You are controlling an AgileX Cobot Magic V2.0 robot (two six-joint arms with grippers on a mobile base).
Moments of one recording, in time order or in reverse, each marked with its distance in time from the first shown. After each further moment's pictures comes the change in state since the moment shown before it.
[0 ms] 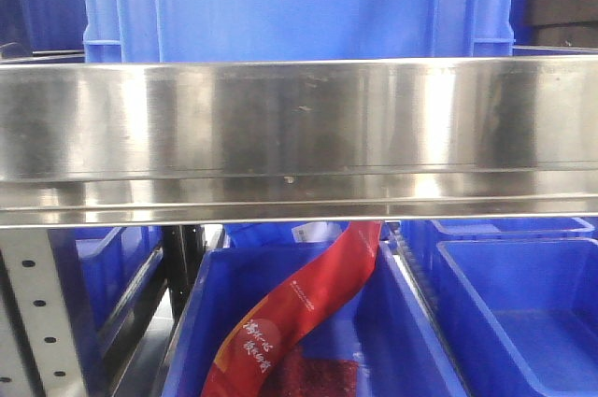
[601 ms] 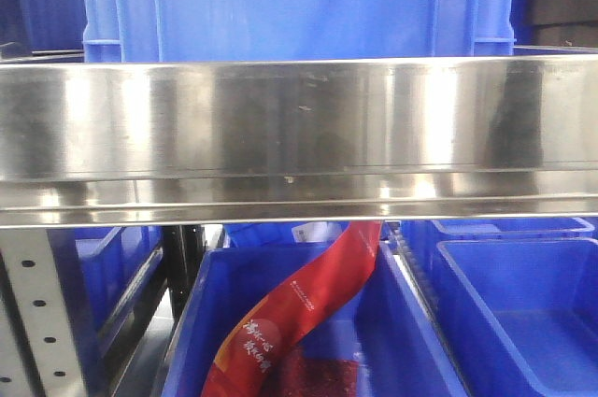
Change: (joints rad) left arm 0.000 0.238 -0.133 -0.018 0.039 0.000; right arm 0.038 0.327 -0.100 0.002 -0.108 0.000
